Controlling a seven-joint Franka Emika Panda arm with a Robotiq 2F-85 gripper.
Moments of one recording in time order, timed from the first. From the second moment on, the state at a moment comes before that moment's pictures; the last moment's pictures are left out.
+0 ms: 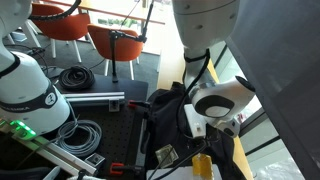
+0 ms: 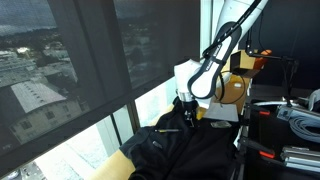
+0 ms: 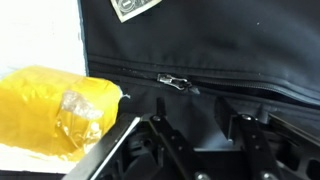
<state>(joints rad) 0.17 0.81 -0.07 -1.89 -0.10 2.59 0.00</state>
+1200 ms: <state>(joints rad) 0.17 0.78 -0.07 -1.96 -0.12 2.59 0.01</state>
